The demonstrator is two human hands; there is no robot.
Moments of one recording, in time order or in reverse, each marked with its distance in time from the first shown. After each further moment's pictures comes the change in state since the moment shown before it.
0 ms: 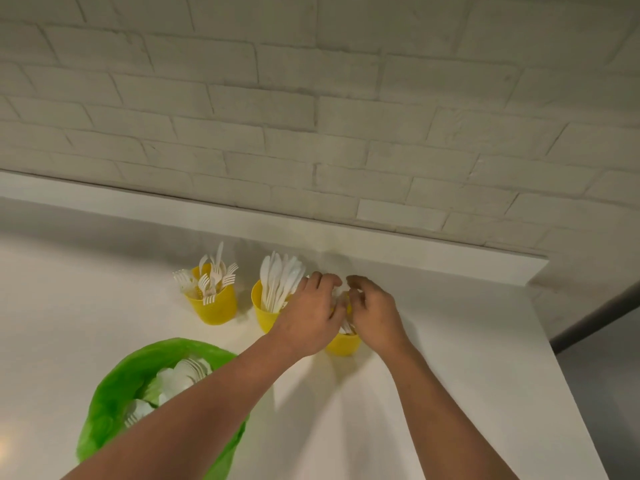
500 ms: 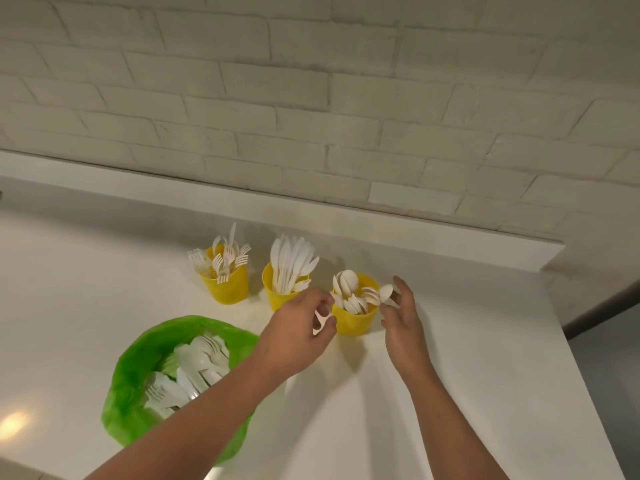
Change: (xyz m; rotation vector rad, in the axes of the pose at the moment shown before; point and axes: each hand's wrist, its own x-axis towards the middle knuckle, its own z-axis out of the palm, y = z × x) left_hand -0.070 -0.015 -0.008 -0.207 0.065 -0.083; right_hand -0.061 0.023 -0.004 0.490 0.040 0.276
